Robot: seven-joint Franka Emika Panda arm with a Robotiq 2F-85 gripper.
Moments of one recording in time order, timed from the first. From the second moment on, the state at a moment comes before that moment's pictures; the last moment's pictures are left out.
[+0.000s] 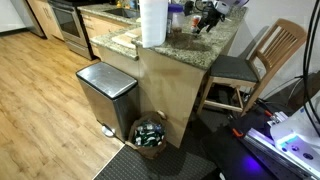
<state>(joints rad) 0.62 0.26 -0.71 -2.08 0.50 2.62 2.58</state>
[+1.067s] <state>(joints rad) 0.24 0.26 -0.32 -2.09 0.44 2.85 2.59</state>
